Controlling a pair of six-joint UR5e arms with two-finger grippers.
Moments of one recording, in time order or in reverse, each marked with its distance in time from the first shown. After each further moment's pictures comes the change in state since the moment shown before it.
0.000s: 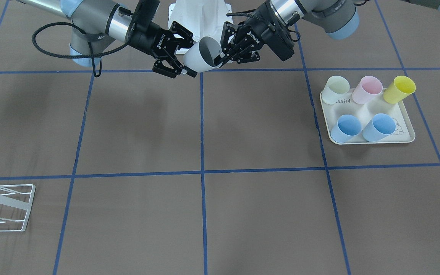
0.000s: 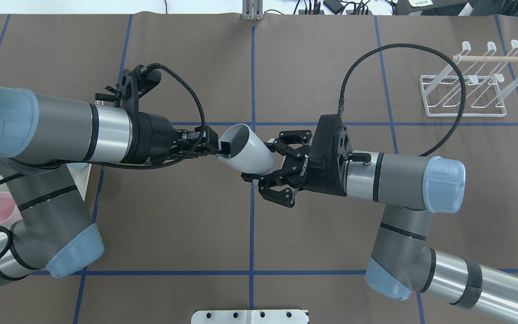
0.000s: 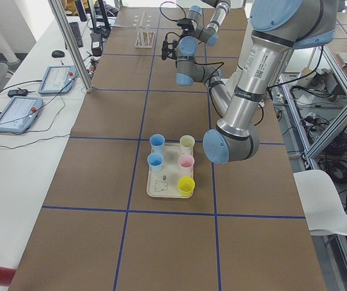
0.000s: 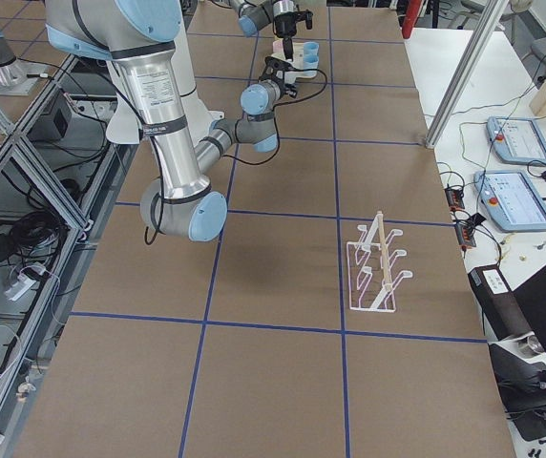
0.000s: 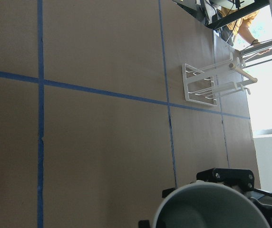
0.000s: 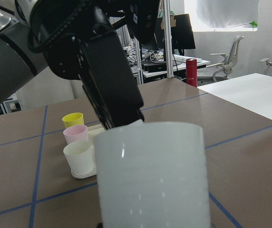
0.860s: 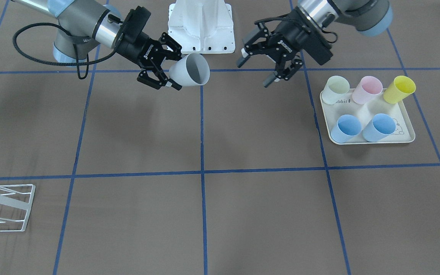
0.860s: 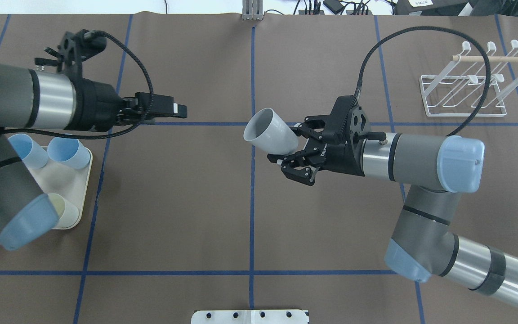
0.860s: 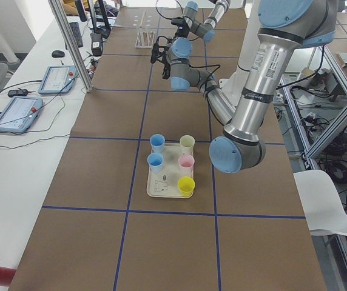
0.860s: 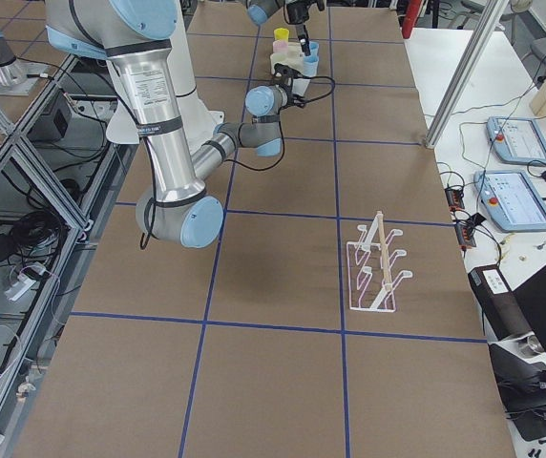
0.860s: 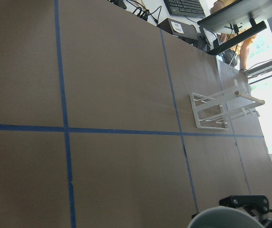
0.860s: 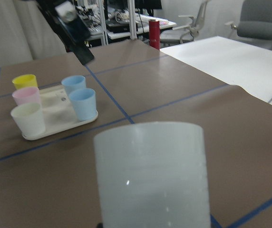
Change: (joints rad) left arm -0.183 0.147 -0.085 0.144 -0.064 0.267; right arm 0.117 -0.054 0.046 -0.231 0.057 -0.001
